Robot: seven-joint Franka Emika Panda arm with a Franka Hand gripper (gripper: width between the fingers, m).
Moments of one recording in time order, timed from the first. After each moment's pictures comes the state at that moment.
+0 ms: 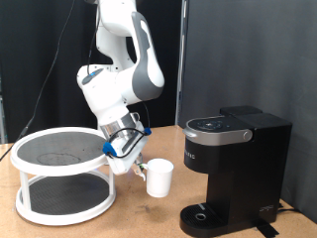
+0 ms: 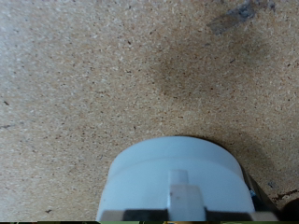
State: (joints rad) arm -0.33 -0.06 0.18 -2.65 0.91 2.58 2.08
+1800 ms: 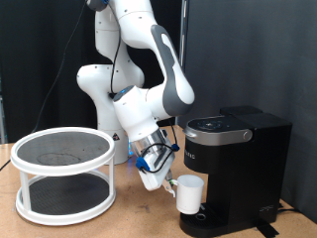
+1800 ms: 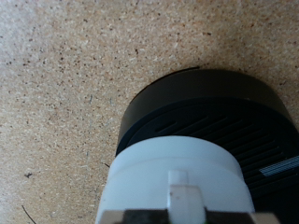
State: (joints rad) arm -0.28 0.16 0.36 -2.52 1.19 2.82 1.96
